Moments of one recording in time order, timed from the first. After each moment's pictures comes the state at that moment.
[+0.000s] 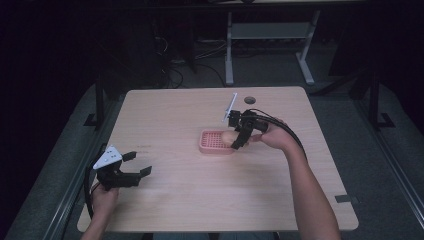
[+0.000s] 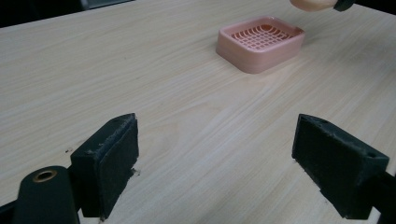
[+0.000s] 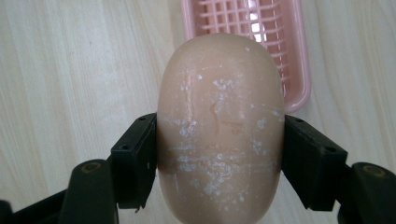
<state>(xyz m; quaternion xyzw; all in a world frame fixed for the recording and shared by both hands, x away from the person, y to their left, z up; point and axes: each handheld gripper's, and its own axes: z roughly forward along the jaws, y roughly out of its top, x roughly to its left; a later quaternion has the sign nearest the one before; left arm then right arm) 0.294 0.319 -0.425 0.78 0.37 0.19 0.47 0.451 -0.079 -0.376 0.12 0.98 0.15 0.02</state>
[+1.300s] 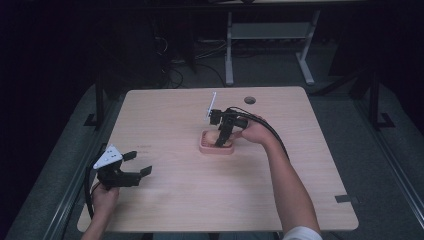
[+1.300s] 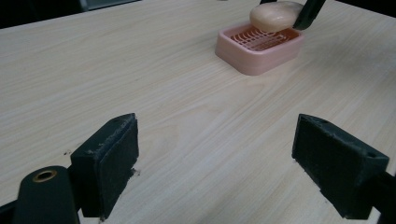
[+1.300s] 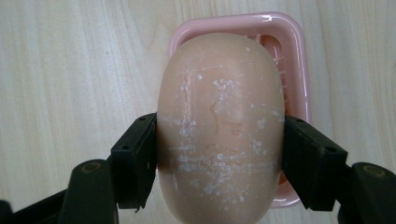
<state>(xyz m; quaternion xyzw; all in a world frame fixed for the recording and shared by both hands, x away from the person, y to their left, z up) 0.295 0.319 -0.425 0.78 0.36 0.19 0.47 0.479 -0.026 -0.395 0.10 0.98 0.15 0.00</state>
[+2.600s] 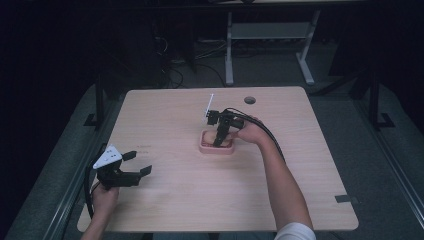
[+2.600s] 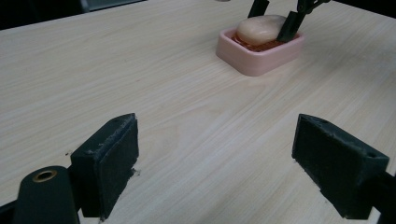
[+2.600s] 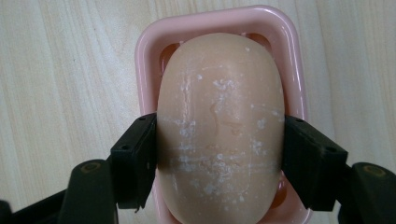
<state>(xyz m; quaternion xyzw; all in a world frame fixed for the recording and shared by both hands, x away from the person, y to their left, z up) 0.295 0.319 -0.425 0.78 0.37 0.19 0.48 0.492 -0.018 -0.414 0.12 0.98 0.14 -0.01</state>
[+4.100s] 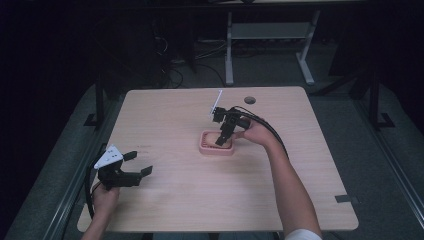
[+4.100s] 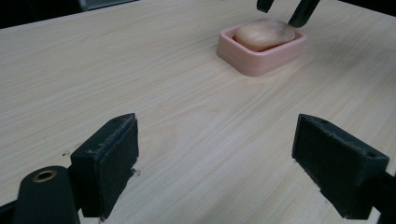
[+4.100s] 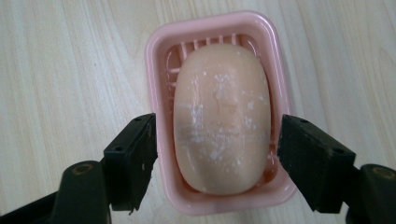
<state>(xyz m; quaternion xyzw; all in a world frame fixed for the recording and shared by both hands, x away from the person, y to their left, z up) 0.295 0.317 -0.425 0.78 0.37 0.19 0.47 0.483 -0.039 -0.398 0.14 0.97 0.17 0.00</state>
